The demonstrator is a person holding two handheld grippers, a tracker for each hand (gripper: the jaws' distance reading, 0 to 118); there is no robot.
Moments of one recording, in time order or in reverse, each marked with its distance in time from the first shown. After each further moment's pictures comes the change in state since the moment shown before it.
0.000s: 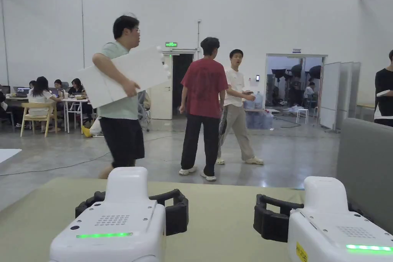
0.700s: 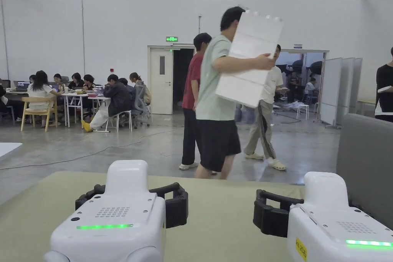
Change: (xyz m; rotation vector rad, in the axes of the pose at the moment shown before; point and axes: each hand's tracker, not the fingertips) left arm -0.001 -0.001 -0.002 -0.003 0.005 -0.001; right arm -0.001 -0.002 0.001 -0.003 -0.002 0.002
